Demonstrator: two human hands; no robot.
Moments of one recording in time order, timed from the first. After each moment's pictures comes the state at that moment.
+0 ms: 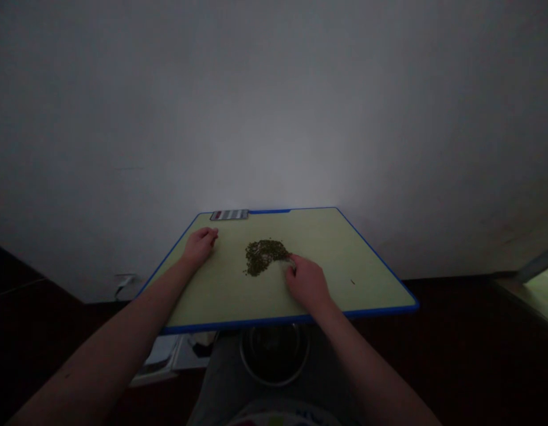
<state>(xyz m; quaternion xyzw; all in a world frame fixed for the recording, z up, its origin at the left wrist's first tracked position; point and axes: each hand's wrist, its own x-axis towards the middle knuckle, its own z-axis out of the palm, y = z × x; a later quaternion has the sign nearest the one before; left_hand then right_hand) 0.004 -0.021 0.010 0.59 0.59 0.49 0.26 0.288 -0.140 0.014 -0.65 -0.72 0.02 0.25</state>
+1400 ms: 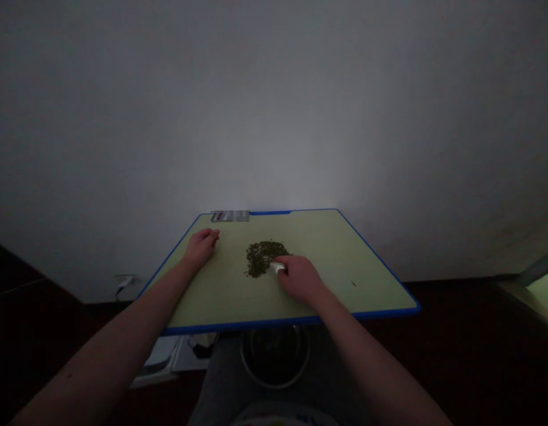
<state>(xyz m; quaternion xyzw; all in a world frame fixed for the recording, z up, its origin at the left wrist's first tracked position) 0.002 -0.019 0.010 0.60 0.57 0.50 0.27 0.280 -0.129 0.033 -0.56 -0.80 0.08 0.22</state>
